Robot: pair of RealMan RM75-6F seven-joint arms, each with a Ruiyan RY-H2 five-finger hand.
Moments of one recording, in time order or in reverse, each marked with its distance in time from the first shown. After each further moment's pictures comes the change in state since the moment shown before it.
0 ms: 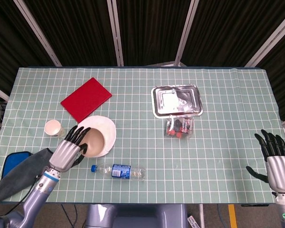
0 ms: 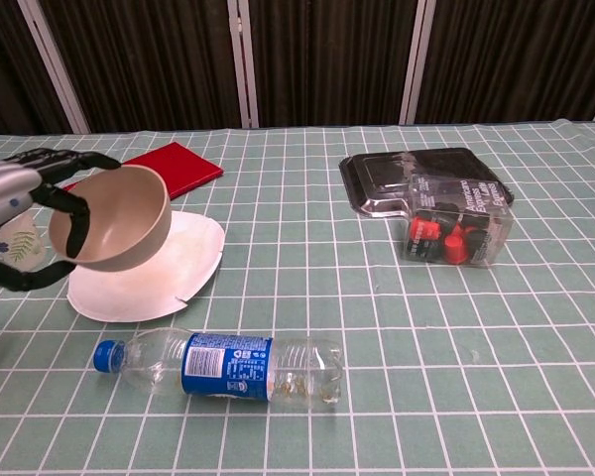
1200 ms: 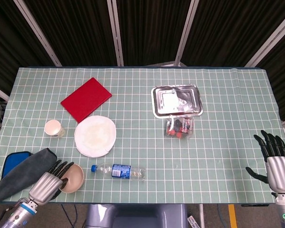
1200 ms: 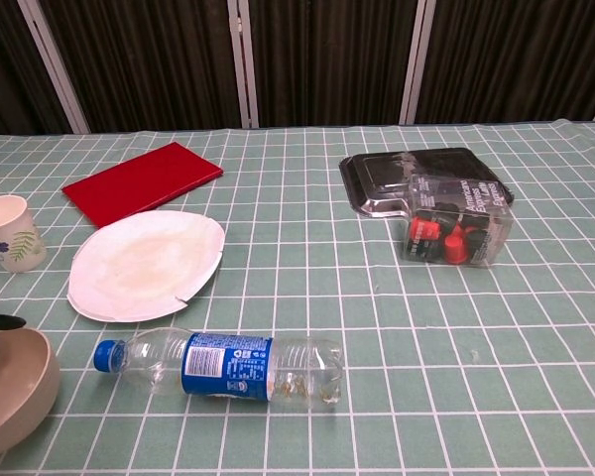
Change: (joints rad) left arm 0.183 0.098 0.222 0.103 0.136 -0.016 -0.010; right arm -0.002 0.011 -0.001 -0.020 0.007 -0.010 0.006
